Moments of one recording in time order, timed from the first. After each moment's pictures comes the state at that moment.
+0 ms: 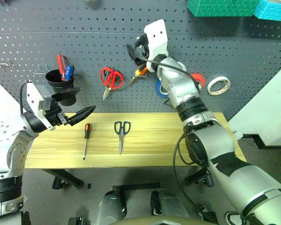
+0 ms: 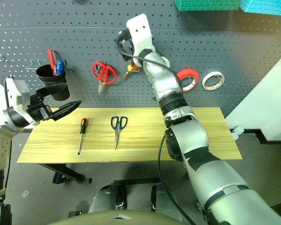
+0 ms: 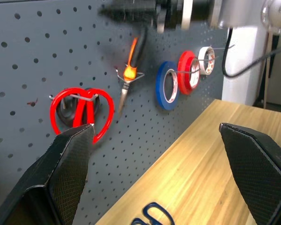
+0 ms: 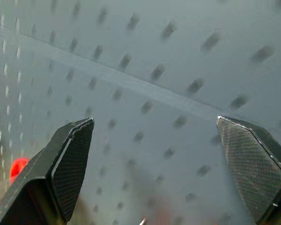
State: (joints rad) left arm -0.21 0.73 0.34 -0.14 -0.60 0.29 -0.98; right arm -1.25 -0.07 -0.02 0.83 0.07 0.04 0.27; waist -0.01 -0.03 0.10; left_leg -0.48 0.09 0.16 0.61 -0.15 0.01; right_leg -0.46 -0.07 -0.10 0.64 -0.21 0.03
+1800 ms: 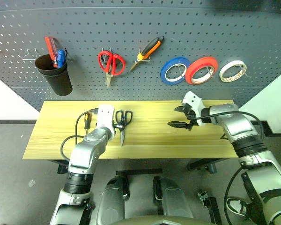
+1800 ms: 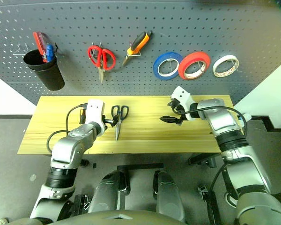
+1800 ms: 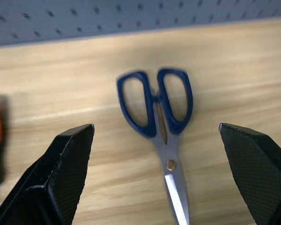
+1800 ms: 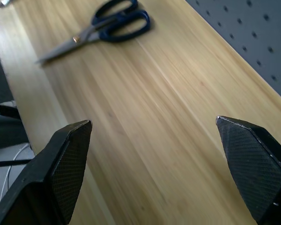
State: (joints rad) left arm -0.35 0.12 -0.05 -0.14 -0.15 0.94 0.05; right arm -0.69 -0.65 0.22 0.43 0.14 0.41 1.07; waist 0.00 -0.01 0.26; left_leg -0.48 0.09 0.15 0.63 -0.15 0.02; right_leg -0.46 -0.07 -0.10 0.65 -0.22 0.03
